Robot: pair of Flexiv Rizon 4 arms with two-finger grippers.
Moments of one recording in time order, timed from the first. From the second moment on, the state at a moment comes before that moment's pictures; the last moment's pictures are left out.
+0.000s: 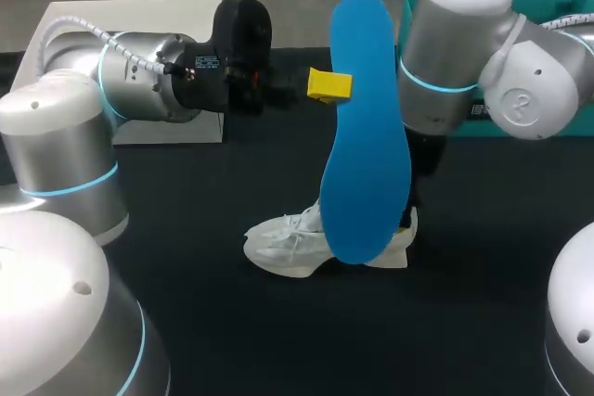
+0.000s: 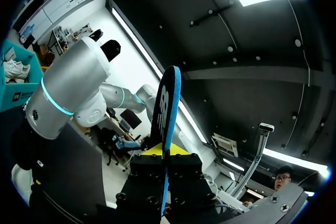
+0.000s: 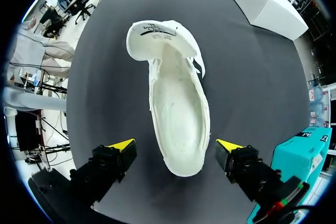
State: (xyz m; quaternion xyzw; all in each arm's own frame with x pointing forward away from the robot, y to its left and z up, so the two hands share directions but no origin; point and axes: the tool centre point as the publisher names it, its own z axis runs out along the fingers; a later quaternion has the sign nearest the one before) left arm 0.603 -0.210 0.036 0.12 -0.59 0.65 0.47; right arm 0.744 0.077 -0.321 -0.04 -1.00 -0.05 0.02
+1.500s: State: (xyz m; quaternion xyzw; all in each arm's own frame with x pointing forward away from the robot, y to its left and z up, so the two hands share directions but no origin) left arm 0.603 -0.210 0.036 0.12 -0.59 0.65 0.47; right arm 0.784 0.095 -0.320 0.01 -1.00 -0.03 0.01
